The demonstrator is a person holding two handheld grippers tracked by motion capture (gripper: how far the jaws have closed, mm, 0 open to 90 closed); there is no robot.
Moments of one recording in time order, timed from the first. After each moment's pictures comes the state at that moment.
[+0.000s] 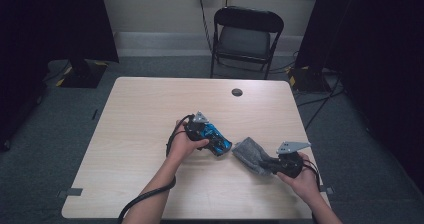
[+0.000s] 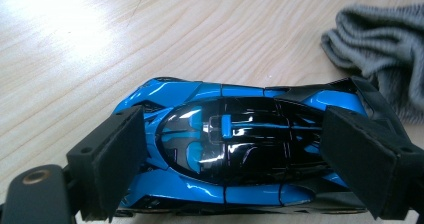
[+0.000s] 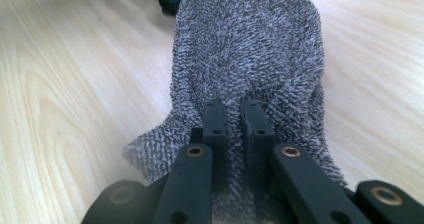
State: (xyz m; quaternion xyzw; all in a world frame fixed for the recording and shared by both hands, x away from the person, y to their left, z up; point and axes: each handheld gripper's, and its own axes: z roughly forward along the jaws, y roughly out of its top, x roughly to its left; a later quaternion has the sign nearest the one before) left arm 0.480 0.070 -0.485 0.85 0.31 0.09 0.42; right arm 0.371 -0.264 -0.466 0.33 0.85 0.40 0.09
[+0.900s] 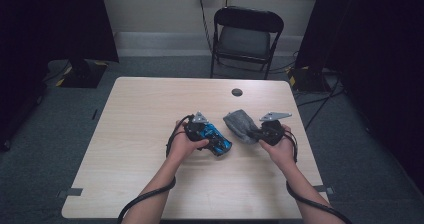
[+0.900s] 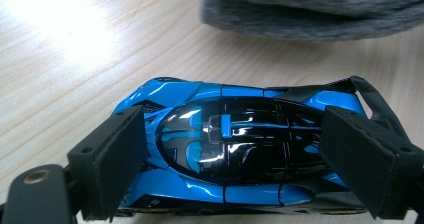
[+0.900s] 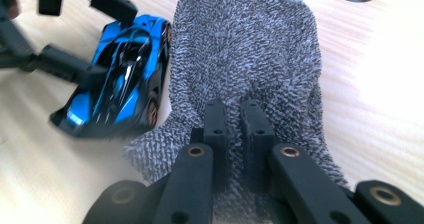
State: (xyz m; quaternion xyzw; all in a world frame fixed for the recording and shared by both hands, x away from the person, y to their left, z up) left arm 0.480 0.071 -0.486 0.85 0.31 0.09 0.42; right arm 0.457 -0.215 -0.448 0.39 0.82 0.40 0.15
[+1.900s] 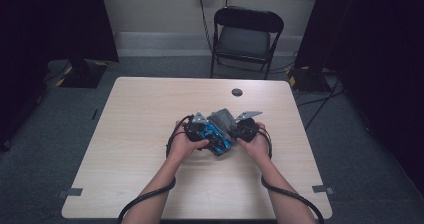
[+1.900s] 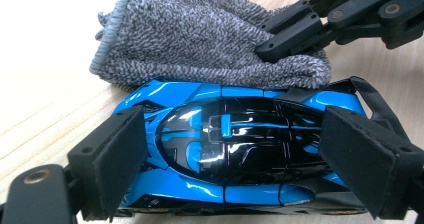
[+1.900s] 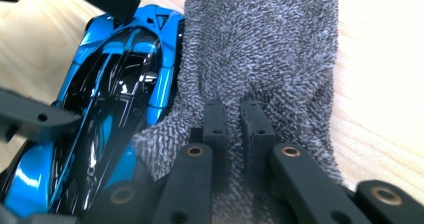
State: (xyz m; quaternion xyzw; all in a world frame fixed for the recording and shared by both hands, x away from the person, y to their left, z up) left arm 0.479 0.071 -0.487 0.84 0.31 0.10 0.43; right arm 0.488 -0.155 -0.484 0.36 0.85 0.37 0.14
